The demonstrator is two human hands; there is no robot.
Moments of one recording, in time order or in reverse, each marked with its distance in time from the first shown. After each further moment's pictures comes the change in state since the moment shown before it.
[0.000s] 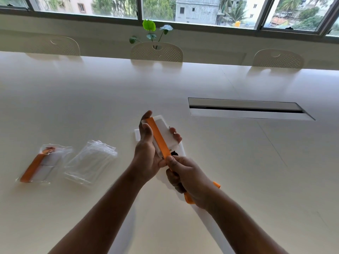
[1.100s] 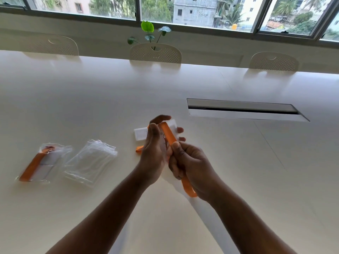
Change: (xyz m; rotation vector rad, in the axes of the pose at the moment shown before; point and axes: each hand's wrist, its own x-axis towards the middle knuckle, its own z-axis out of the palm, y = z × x) left_hand -0.020 0.003 0.026 0.254 -0.004 0.119; right_hand -0.007 -0.016 -0.001 0.127 -0.051 -0.373
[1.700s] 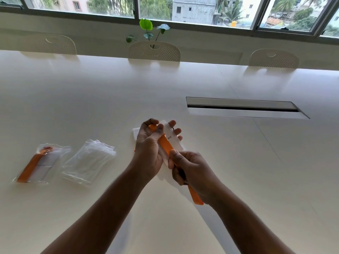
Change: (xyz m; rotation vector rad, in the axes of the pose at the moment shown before) left_hand 0.018 0.001 -0.006 -0.242 0.156 -0.158; right_hand -0.008 -0.001 -0.004 -0.227 0.051 0.210
